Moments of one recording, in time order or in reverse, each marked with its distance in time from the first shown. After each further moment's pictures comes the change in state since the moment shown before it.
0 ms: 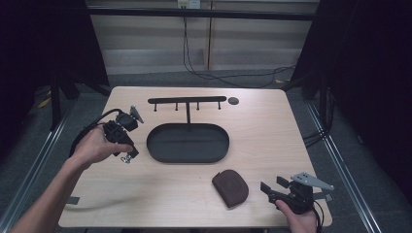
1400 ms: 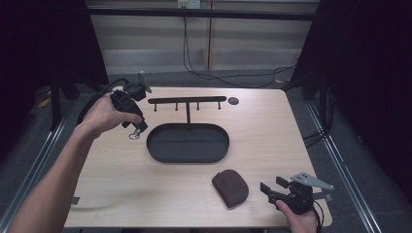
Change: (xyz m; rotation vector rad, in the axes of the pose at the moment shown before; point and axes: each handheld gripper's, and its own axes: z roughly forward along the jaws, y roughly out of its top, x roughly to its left) left arm 0.008 0.060 -0.052 -0.040 -0.002 -0.049; right arm 0.000 0.000 0.000 0.005 0.012 -0.005
